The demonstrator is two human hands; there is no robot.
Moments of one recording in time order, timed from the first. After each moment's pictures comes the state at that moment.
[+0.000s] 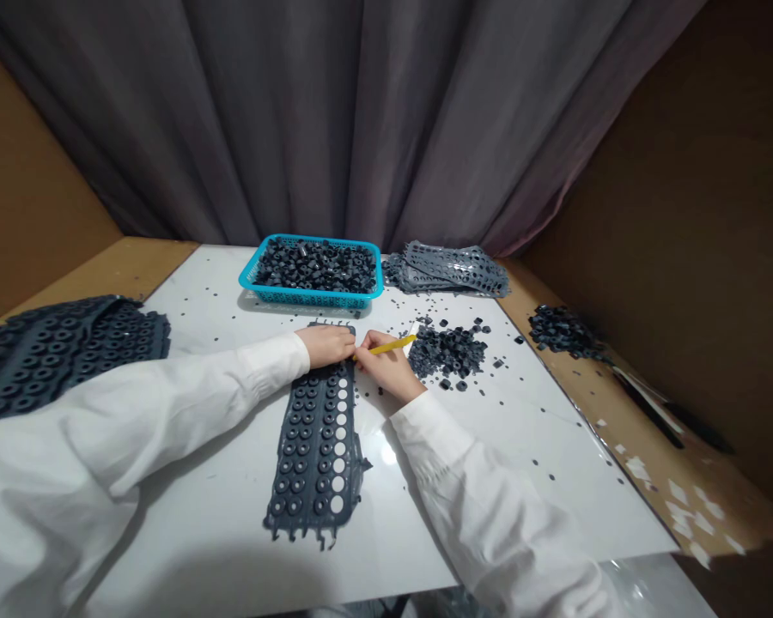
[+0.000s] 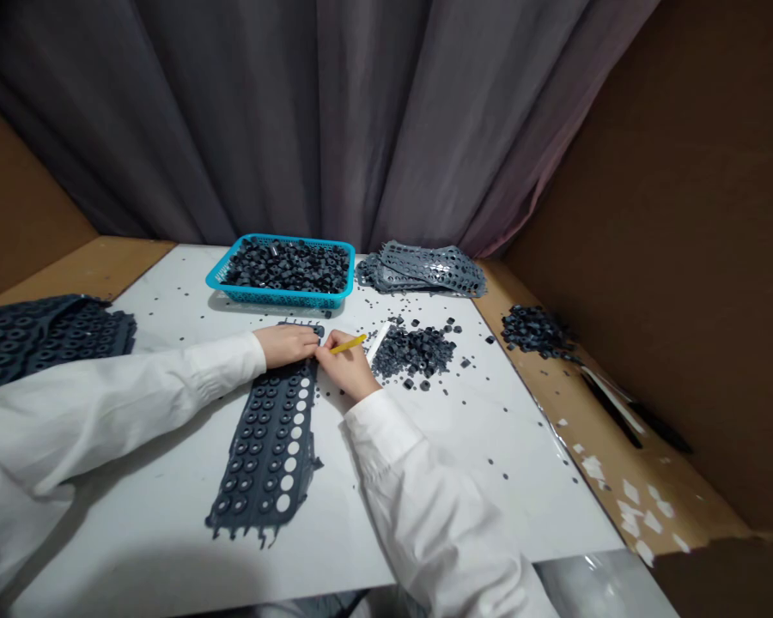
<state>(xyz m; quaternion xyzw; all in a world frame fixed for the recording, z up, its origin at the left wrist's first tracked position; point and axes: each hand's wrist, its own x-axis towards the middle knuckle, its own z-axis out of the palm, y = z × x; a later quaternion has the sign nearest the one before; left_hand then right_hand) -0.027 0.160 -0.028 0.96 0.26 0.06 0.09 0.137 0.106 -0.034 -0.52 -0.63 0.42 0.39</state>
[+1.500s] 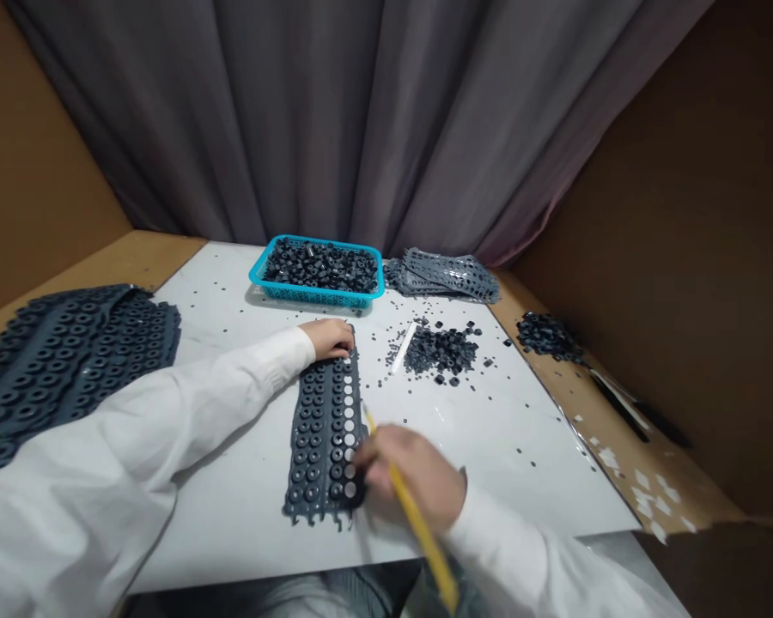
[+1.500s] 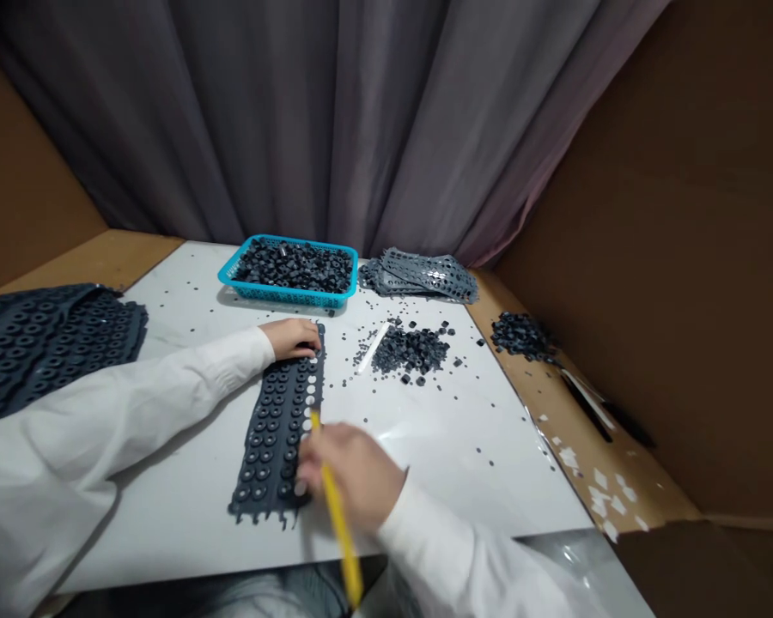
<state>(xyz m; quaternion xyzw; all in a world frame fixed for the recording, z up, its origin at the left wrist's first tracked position) -0.035 0.164 -0.032 0.96 0.25 0.08 0.10 0.167 -0.025 -0.001 -0.31 -0.86 0.30 0.29</state>
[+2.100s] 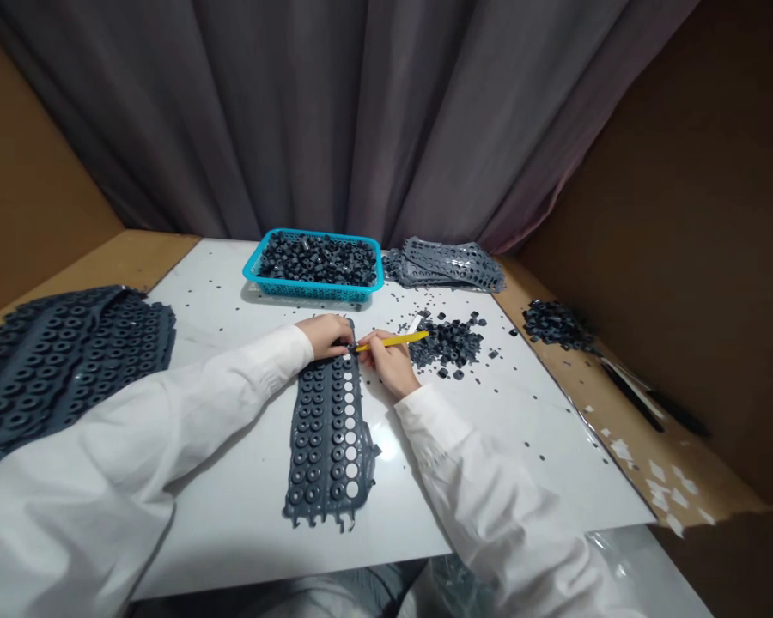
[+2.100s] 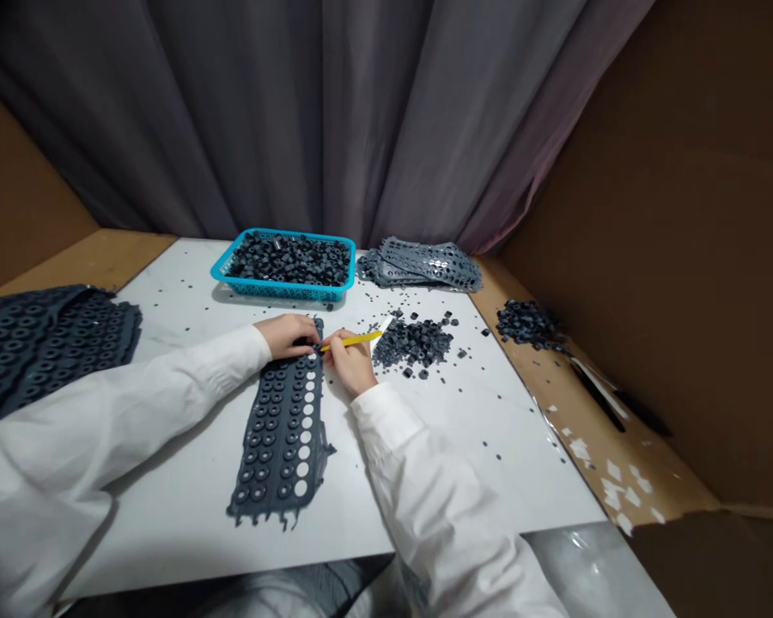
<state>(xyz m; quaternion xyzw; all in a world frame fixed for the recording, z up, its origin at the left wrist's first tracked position) -0.033 0.156 -0.023 0.95 0.28 0.05 0.09 0.138 0.090 -0.041 -0.52 -0.55 0.46 0.47</state>
